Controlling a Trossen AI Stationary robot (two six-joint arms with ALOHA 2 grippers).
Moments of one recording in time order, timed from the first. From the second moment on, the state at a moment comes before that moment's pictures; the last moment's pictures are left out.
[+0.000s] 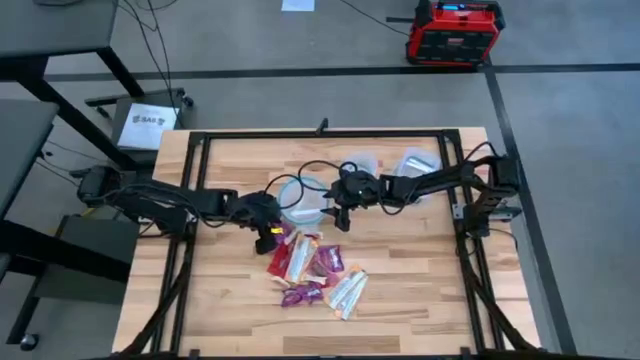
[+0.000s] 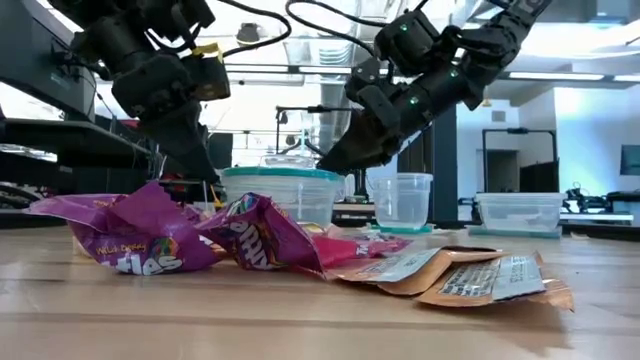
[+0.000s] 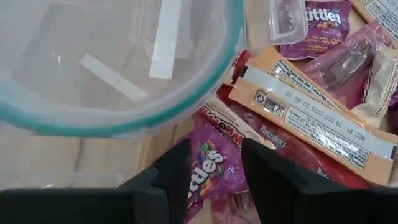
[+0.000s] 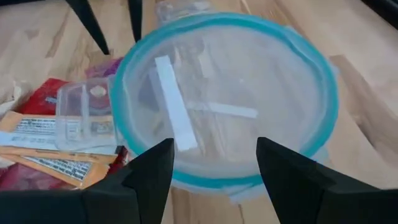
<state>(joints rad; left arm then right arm) -0.03 1.24 0.60 -0.12 -0.10 -0.22 -0.14 1.72 0.87 0.29 -0.03 0.04</state>
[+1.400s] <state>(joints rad) 0.15 1.21 0.61 -0.25 -0.13 -0.14 -0.05 1.70 0.87 0.27 -0.03 0.11</state>
